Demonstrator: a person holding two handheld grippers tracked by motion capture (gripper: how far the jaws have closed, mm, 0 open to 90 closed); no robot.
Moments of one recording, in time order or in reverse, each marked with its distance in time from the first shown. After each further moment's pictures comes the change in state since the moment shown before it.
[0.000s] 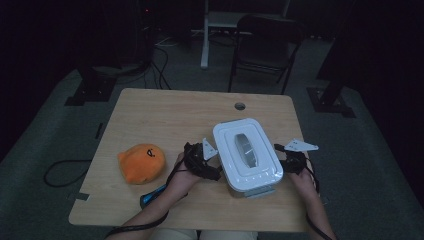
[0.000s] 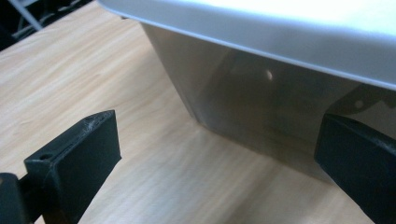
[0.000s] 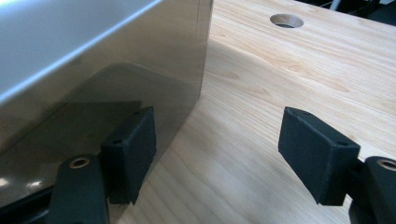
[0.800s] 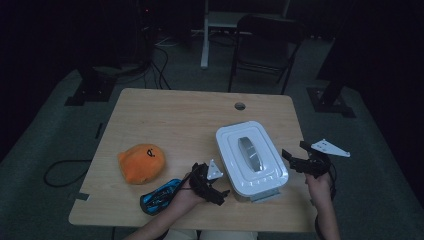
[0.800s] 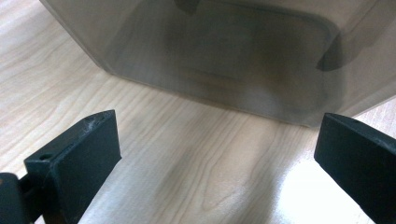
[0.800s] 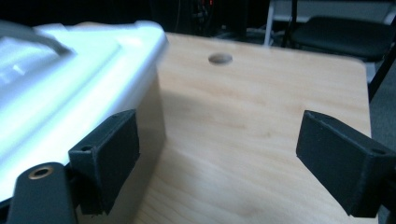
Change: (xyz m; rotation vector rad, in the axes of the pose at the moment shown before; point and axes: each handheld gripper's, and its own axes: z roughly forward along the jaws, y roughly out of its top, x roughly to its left) left arm -0.039 -0.035 0.001 0.060 -0.226 0.006; right arm 0.002 0.018 -0.070 -0.146 -0.178 0.178
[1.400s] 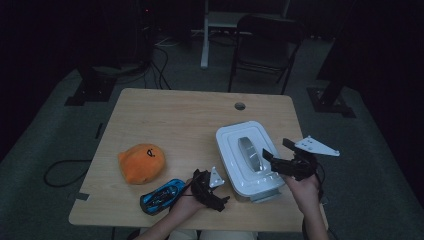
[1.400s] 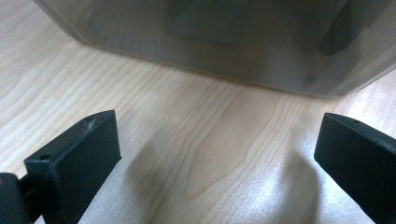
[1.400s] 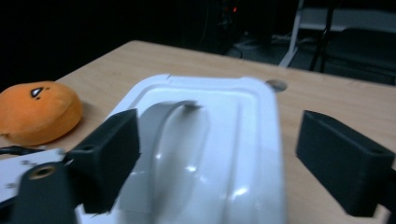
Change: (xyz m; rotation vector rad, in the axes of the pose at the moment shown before) left arm -0.010 -0.019 0.019 0.035 0.012 0.022; right arm 0.096 0.051 -0.018 0.021 0.063 -0.001
